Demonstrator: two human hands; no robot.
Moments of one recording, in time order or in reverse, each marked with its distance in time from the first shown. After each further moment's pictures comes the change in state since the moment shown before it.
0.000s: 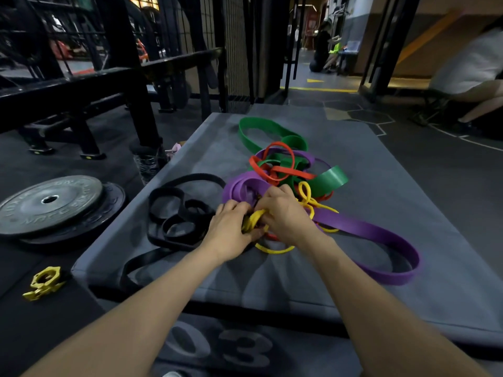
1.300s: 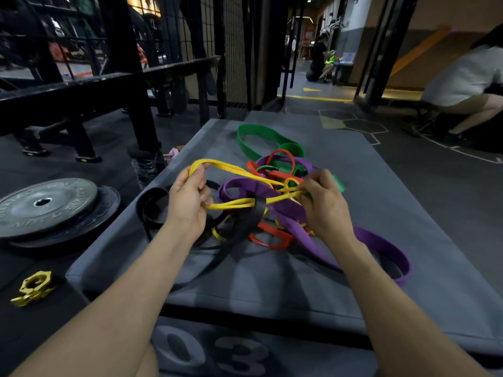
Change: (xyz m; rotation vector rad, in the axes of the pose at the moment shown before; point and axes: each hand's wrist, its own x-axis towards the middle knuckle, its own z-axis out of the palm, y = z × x) left_hand 0.019 -0.001 -0.063 -1.502 0.406 -0.282; right_hand -0.016 0.033 -0.036 -0.032 0.479 0.161
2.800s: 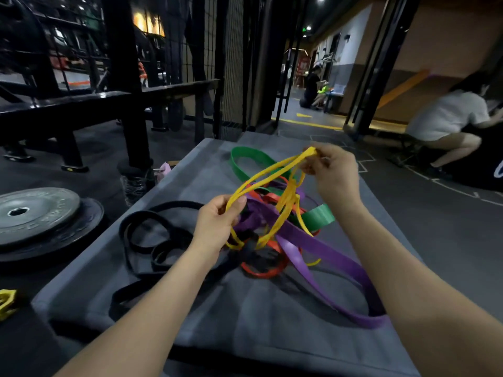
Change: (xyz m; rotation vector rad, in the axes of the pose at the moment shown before) left_hand 0.005 -0.035 0.038 0.343 -0.081 0.098; right_hand 0.094 -0.011 -0.045 0.521 0.108 0.174
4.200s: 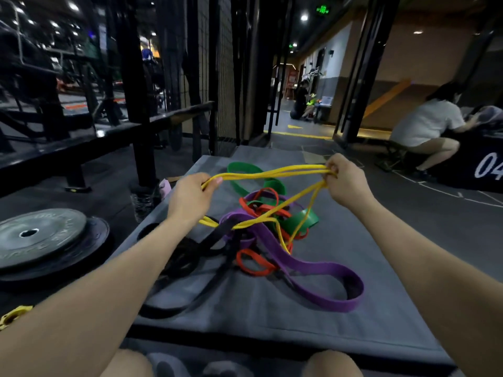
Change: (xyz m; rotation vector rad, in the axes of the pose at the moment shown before) left_hand 0.016 0.084 -0.044 0.830 0.026 0.385; right_hand -0.009 -0.033 -0.069 -0.496 -0.118 0.094
